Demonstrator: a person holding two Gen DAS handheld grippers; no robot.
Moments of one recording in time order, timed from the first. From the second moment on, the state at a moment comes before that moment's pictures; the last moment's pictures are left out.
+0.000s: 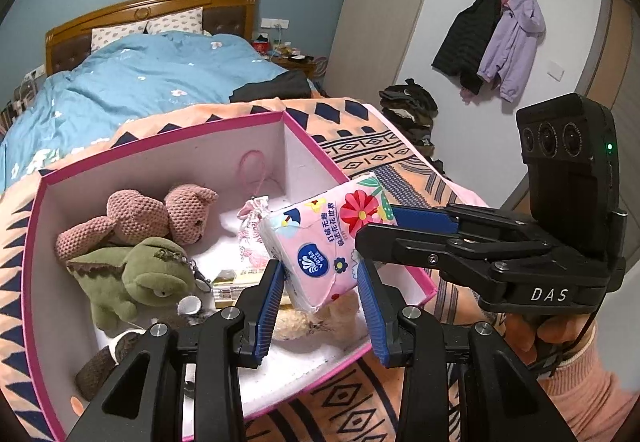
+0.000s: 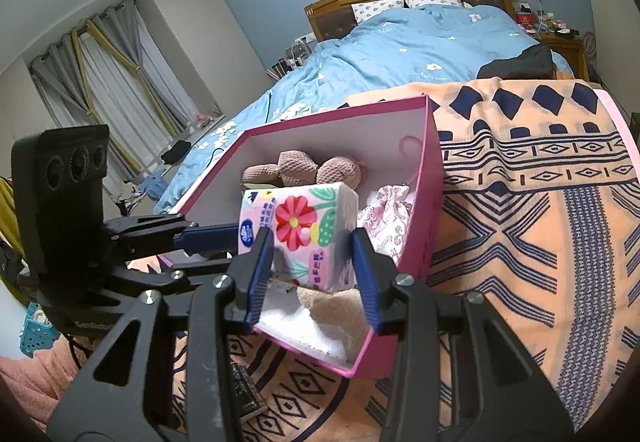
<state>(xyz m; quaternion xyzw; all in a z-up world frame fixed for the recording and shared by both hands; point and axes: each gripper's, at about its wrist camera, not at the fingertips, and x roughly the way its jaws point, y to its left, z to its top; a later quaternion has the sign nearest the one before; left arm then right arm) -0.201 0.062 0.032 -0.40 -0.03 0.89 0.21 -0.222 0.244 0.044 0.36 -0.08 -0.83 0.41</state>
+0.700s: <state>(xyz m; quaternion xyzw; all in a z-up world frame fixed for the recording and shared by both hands) -0.218 0.056 0.019 -0.42 -0.04 0.89 0.19 -0.241 0.229 0.036 0.38 -0.07 -0.83 0.40</state>
